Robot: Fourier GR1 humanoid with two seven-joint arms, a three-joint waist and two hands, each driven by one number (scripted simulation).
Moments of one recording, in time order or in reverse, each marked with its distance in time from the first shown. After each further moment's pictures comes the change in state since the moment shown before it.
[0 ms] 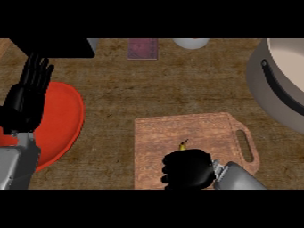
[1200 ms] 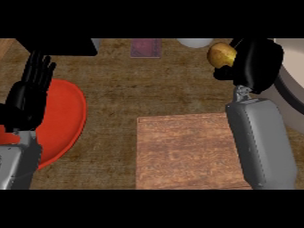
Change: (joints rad) left arm -0.016 -0.006 -0.006 -0.005 -0.010 0.003 0.006; right arm -0.327 0.287 -0.821 0.065 0.265 -0.322 1.528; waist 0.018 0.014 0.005
